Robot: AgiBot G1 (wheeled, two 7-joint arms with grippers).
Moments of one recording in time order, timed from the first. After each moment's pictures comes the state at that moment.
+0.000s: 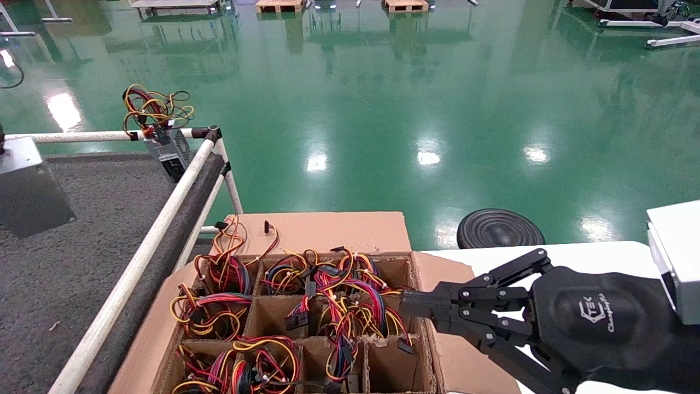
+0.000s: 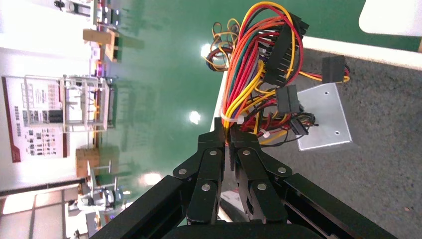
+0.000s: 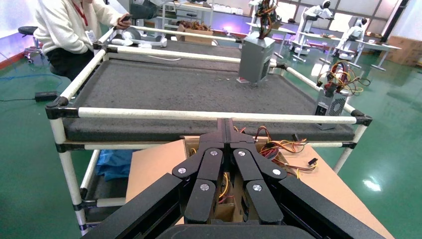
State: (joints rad) left arm -2.77 0.76 1.27 -0.22 1.72 1.54 0.35; right arm 1.07 -0.61 -0.28 1.28 -0.73 -1.50 0.19
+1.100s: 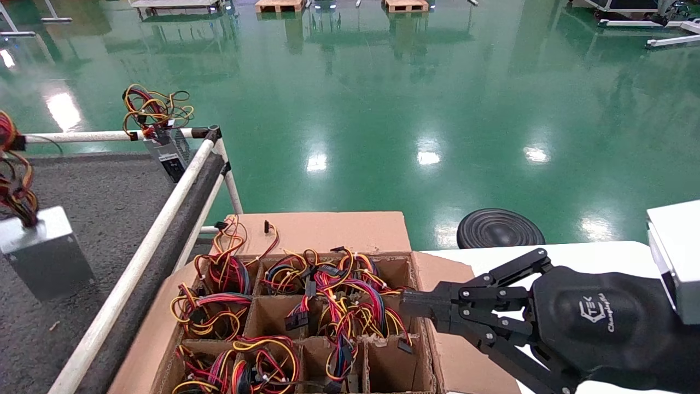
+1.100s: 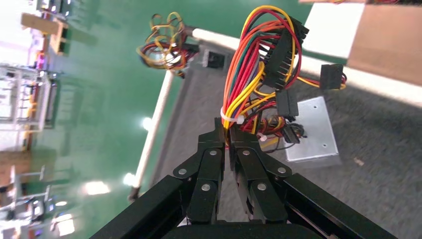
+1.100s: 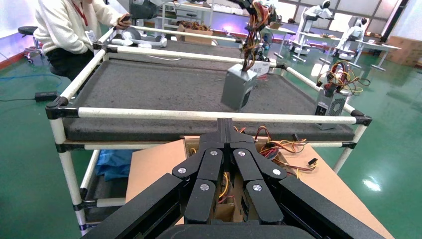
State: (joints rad) left arm -2.62 0.71 1.25 -0.09 1.63 1.57 0.39; right arm 1.07 -0.61 -0.28 1.28 -0.73 -1.50 0.19
